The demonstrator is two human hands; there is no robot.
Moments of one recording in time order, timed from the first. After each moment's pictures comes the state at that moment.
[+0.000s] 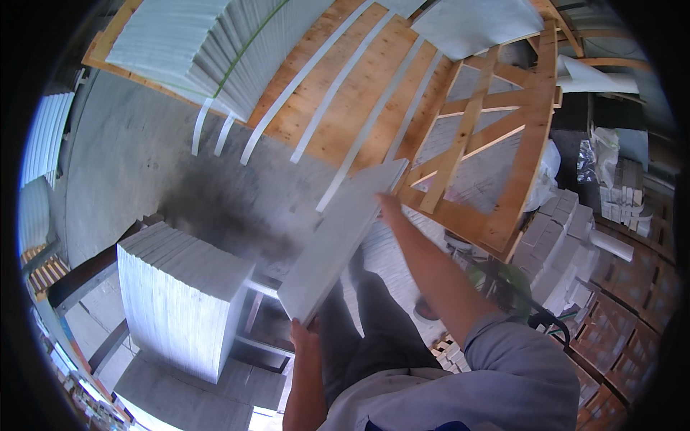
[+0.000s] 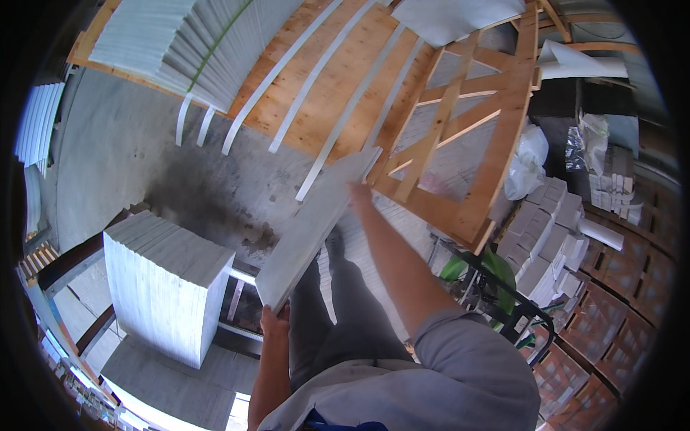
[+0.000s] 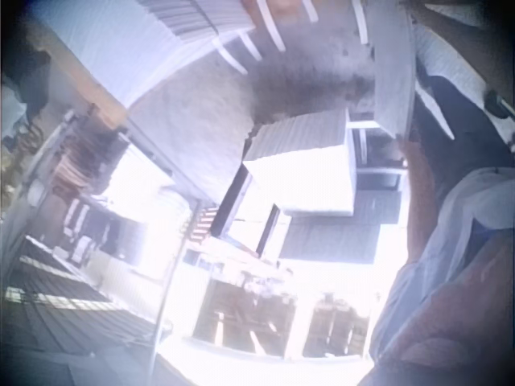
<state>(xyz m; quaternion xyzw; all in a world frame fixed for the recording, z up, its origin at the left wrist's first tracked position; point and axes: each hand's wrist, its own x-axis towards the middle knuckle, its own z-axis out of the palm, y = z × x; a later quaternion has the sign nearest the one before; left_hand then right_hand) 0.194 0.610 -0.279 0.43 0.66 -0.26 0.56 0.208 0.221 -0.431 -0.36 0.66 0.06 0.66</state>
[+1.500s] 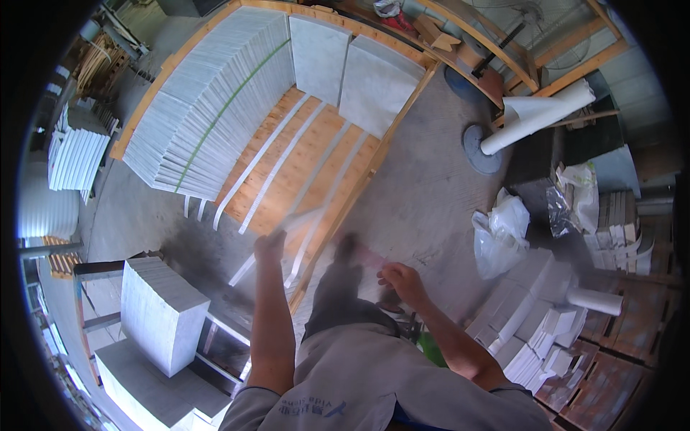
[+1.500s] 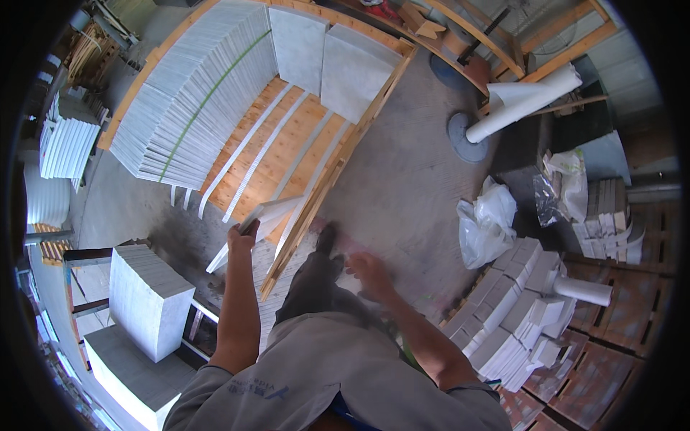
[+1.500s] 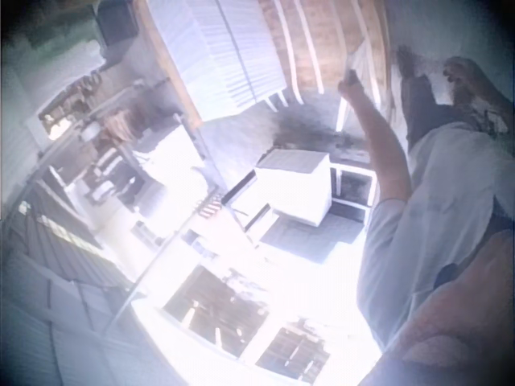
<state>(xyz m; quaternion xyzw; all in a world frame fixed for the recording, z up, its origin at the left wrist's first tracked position) 0.249 0.137 -0.359 0.83 0.01 -0.21 0.51 -0.067 -0.146 -0.020 -0.59 0.42 0.05 0.69</state>
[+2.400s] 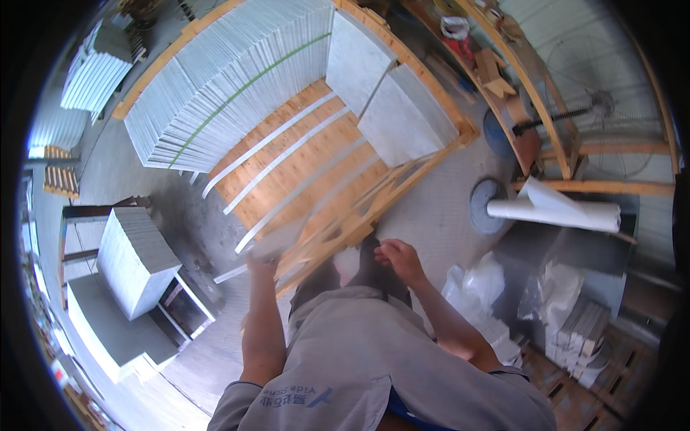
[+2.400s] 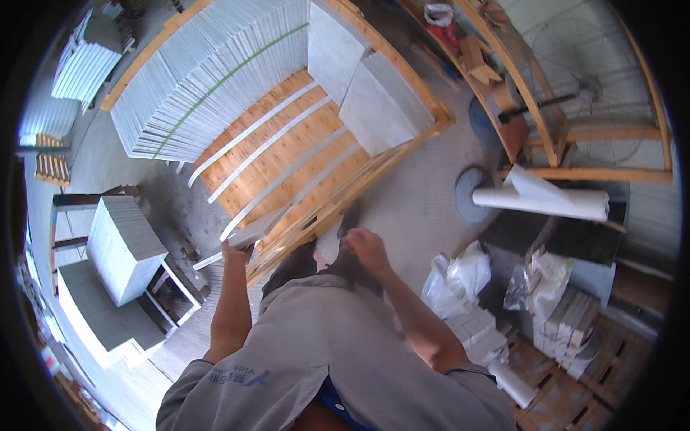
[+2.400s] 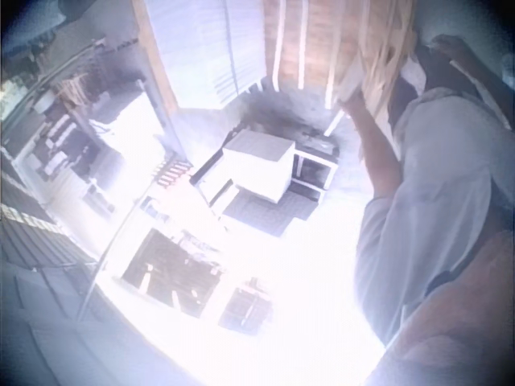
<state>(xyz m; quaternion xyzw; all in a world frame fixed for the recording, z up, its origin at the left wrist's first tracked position) 0.211 0.005 -0.275 0.34 0.52 -0.10 0.77 0.122 -0.408 -0.019 -0.61 0.35 0.18 0.68</state>
